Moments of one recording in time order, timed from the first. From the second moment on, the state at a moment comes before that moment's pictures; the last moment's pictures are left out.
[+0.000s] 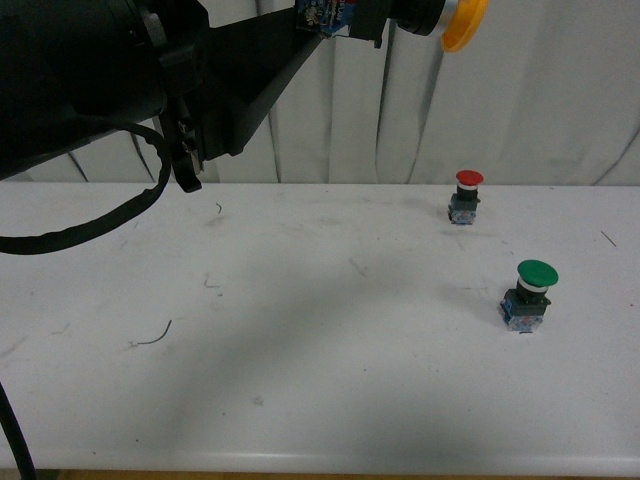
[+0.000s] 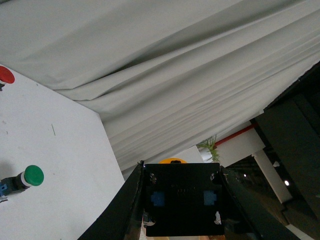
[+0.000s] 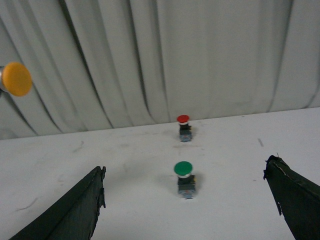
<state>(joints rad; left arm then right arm) -0.39 1.62 0.59 1.28 0.44 -1.19 -0.17 0.18 0.01 0.22 -0.31 0.15</state>
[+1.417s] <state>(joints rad) -0.39 1.61 0.60 1.27 0.43 -1.17 0.16 1.55 0.45 1.28 -0.57 1.30</state>
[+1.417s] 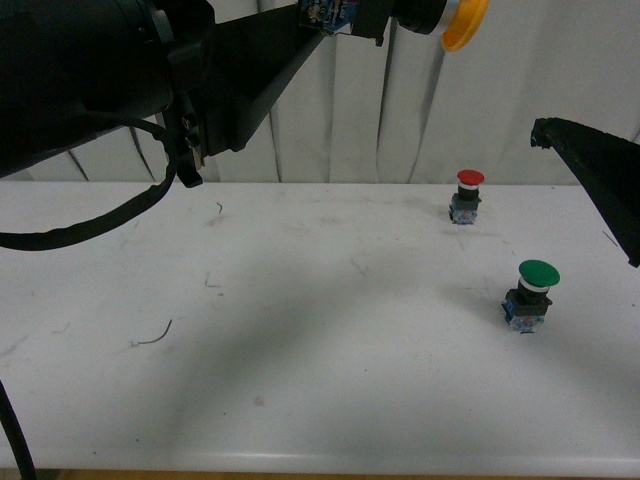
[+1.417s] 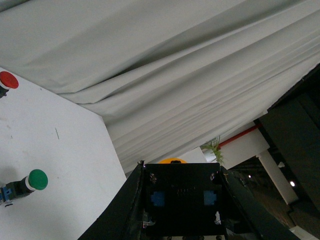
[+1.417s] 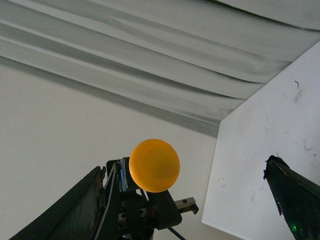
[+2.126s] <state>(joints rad) -0.39 1.61 0.59 1.28 0.43 -1.17 0.35 1.68 0.62 1.28 -0.52 1.39</state>
